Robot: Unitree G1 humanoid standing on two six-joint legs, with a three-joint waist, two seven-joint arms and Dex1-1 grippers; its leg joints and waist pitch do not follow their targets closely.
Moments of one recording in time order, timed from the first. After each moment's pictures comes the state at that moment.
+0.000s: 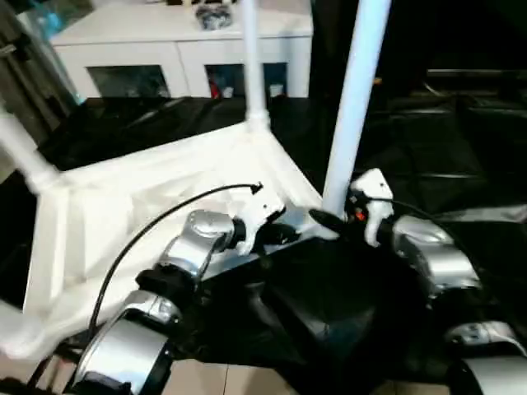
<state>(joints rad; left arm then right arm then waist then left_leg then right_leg) -0.70 0.15 -0.25 0.81 0.06 0.07 -1.04 -0.53 -0.35 0.07 0.59 0.10 0.14 0.98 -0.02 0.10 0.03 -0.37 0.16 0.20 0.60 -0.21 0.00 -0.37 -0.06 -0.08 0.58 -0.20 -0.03</state>
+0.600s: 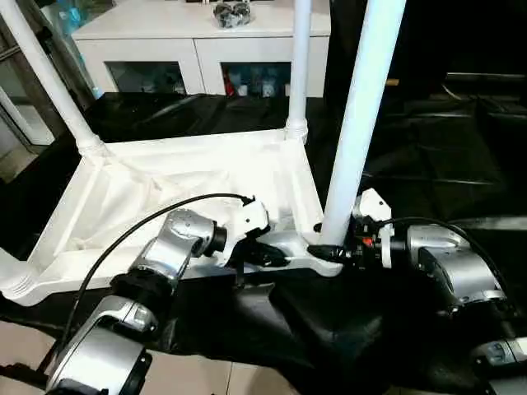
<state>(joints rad) -0.66 0.24 -0.29 0.72 0.04 0.07 -1.26 -0.46 -0.40 0.14 0.44 0.13 0.21 1.19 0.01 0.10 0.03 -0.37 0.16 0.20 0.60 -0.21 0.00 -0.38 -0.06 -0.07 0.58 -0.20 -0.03</state>
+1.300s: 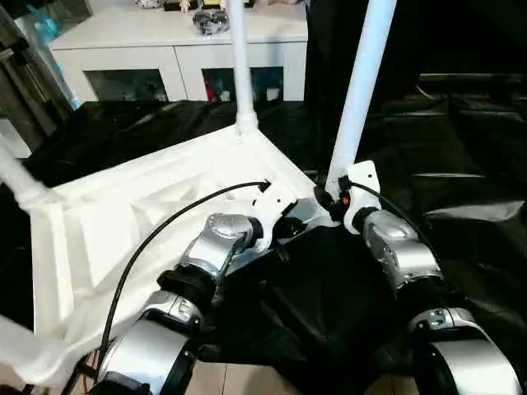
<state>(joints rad) -0.73 0.01 -0.20 0.84 0.09 0.18 -0.73 -0.64 -0.12 -0.06 0.80 0.05 0.10 0.39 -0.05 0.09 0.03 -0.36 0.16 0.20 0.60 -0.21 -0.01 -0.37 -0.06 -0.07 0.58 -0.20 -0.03</state>
